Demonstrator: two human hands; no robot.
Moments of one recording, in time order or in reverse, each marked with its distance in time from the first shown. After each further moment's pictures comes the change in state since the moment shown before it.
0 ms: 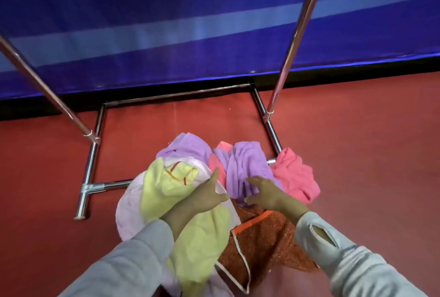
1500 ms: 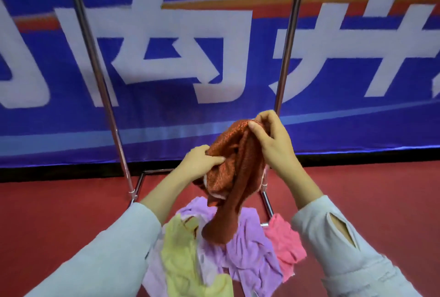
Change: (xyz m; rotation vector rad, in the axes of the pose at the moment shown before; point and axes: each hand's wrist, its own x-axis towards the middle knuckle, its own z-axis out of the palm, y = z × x) left_hand -0.212 0.202 -0.126 -0.109 0.629 0.202; right_hand -0.246 -0.171 -0.217 0.652 0.909 -0.798
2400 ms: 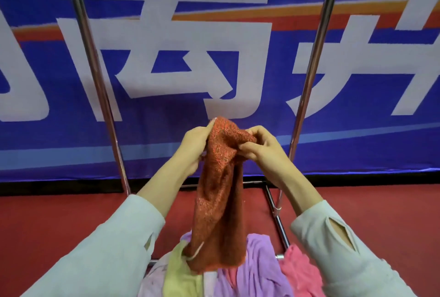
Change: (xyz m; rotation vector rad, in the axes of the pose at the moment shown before) left_hand 0.082 0.027 -0.057 -0.607 0.196 0.064; right_hand 0.079 0.024 0.058 0.371 -0.242 0.316
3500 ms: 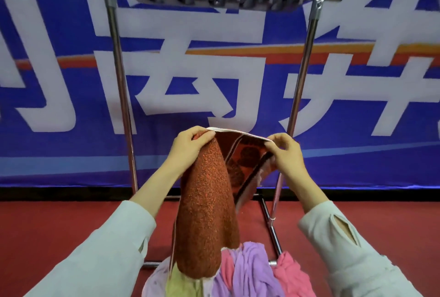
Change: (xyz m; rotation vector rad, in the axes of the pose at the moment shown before) left_hand -0.070 0.053 -0.043 0.309 -0.008 0.356; right_hand -0.048 -0.055 -0.029 -0.315 0.359 -0.114
